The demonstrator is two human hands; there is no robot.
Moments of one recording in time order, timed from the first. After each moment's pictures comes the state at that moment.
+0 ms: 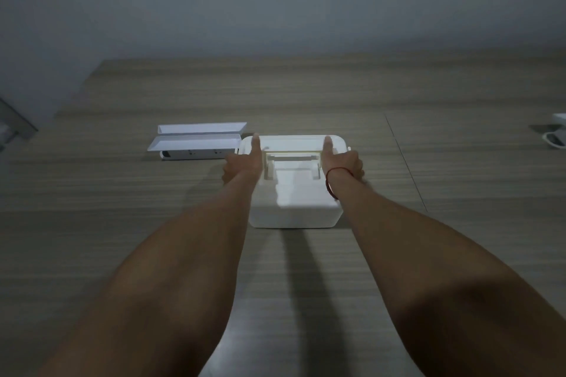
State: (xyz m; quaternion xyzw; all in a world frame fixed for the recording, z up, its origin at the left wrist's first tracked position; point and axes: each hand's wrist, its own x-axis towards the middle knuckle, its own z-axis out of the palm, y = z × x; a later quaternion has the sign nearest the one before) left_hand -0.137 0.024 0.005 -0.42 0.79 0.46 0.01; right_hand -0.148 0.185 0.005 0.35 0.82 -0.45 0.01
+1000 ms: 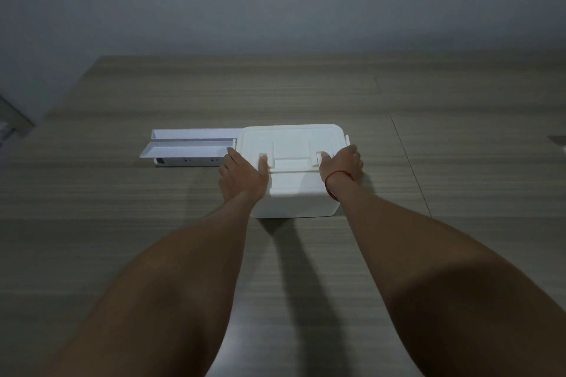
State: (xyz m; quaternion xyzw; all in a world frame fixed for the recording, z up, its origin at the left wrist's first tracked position) left_hand -0.161 0.026 -0.025 -0.26 0.94 0.22 -0.03; right_hand -0.204 0.182 -0.019 0.25 0.91 -0.33 0.00
